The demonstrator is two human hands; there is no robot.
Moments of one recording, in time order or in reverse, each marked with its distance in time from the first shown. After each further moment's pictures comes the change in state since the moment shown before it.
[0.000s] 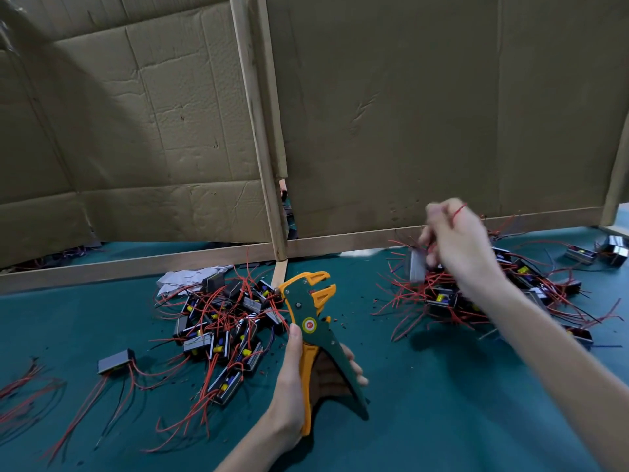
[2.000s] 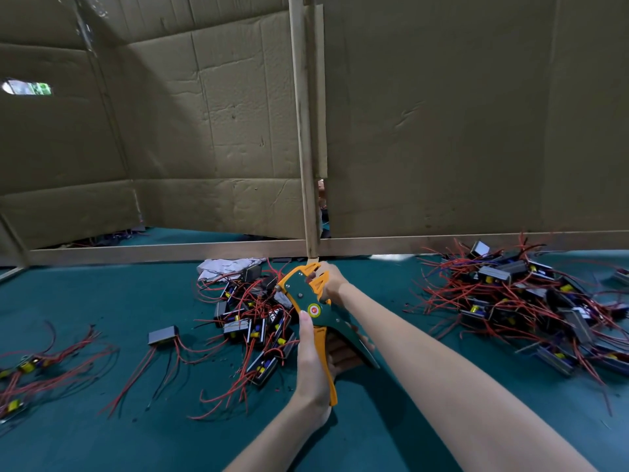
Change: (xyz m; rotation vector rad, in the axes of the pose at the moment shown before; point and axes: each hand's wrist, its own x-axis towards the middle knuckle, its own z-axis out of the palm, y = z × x) left_hand 0.011 -0.005 -0.015 -0.092 0.304 0.200; right_hand -0.021 0.024 0.221 -0.442 -0.744 0.192
